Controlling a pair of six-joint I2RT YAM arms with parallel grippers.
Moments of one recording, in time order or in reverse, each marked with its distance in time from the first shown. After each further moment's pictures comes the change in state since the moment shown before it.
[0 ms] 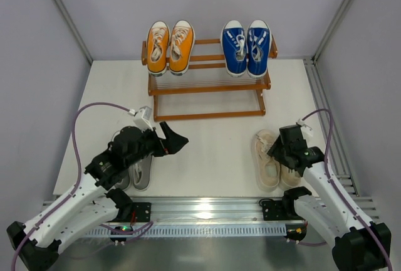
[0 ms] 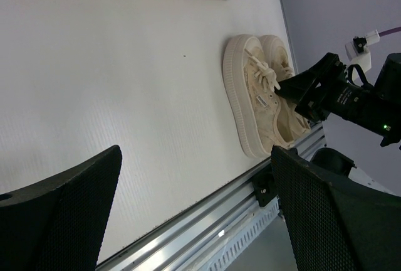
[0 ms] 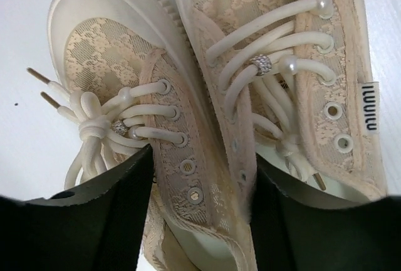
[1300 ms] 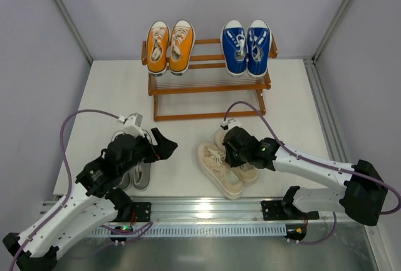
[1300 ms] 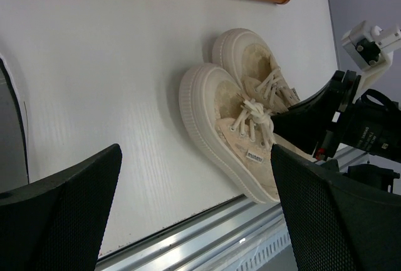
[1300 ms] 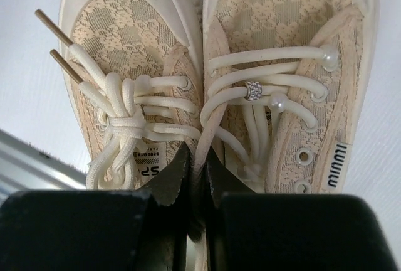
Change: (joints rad) left arm -0.010 -0.108 -0.013 -0.183 -0.143 0.032; right arm 0.688 0.382 0.205 0.241 -0.123 -0.279
